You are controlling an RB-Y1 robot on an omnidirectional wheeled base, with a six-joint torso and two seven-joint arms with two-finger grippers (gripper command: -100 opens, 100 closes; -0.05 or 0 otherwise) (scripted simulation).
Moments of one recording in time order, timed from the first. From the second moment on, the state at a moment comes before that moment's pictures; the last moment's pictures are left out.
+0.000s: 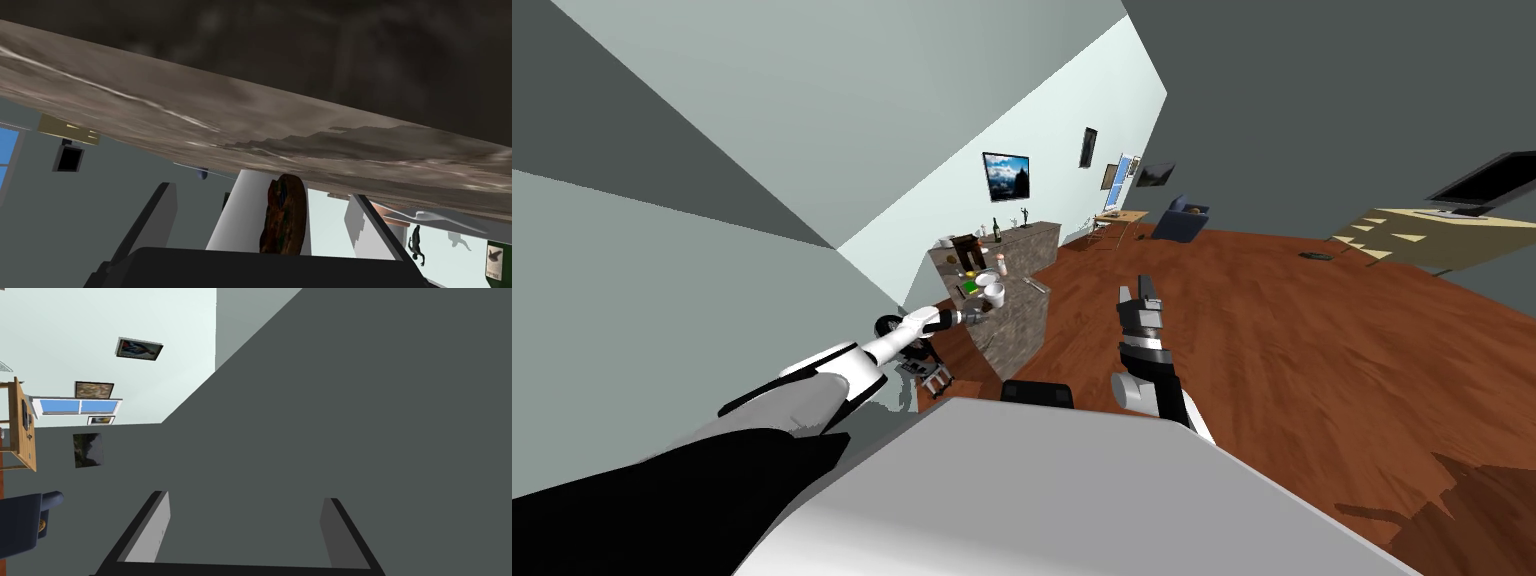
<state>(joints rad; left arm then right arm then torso) -0.47 0.91 -0.70 -0.83 -0.74 -0.77 0.08 0.49 -0.01 0.05 -2.22 0.07 -0.42 0.07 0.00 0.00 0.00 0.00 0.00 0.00</state>
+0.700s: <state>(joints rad) -0.68 0.82 -0.83 -0.68 -0.78 -0.79 0.11 0.49 -0.01 0.05 -2.22 0.07 -0.42 0.07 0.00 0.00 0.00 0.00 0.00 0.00</state>
